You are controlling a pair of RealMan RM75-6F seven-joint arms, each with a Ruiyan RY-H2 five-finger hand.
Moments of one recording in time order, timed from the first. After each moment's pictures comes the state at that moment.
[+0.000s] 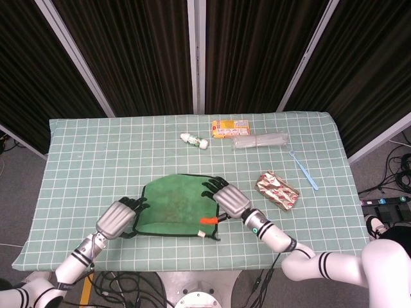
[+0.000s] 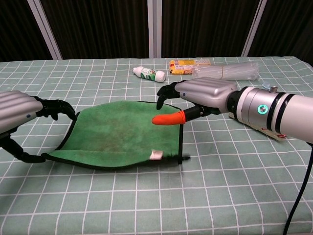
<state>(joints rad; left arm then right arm) -0.49 -1.49 0.11 -1.39 1.58 1.17 0.18 0.85 -1.64 0.08 -1.39 -1.29 0.82 -0.20</state>
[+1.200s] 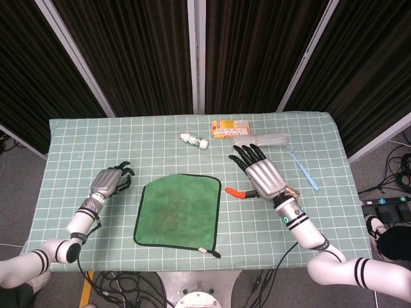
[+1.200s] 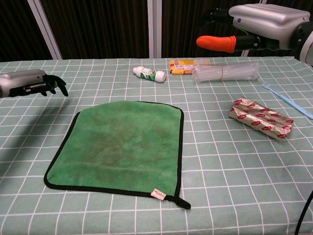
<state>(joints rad) -0.67 -1.58 -0.15 -1.12 1.10 0.72 -0.04 0.74 -1.38 0.17 -1.63 -1.26 1.04 -0.31</state>
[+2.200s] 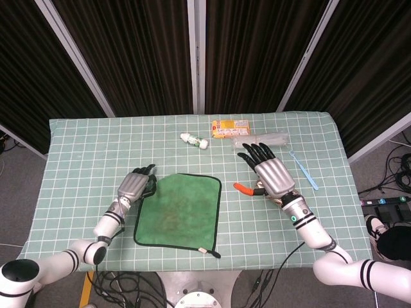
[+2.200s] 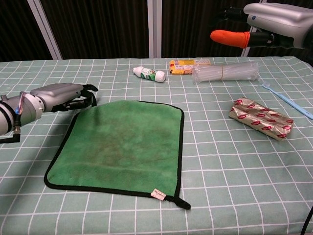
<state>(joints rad) -0.72 -1.80 -0.13 -0.97 1.20 0.79 0.05 0.70 -1.36 0.17 -1.61 -1.27 1.05 -0.24</state>
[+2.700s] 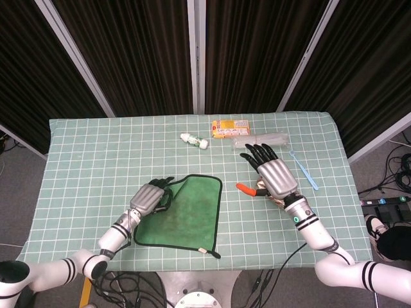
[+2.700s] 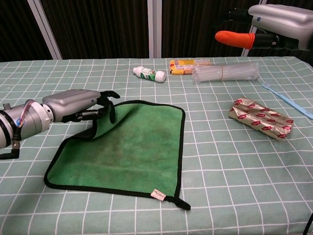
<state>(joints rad) -0.69 -1.73 -0.08 -1.23 1.31 0.87 0.09 0.69 -1.36 0.17 -1.60 -1.29 1.06 -0.22</state>
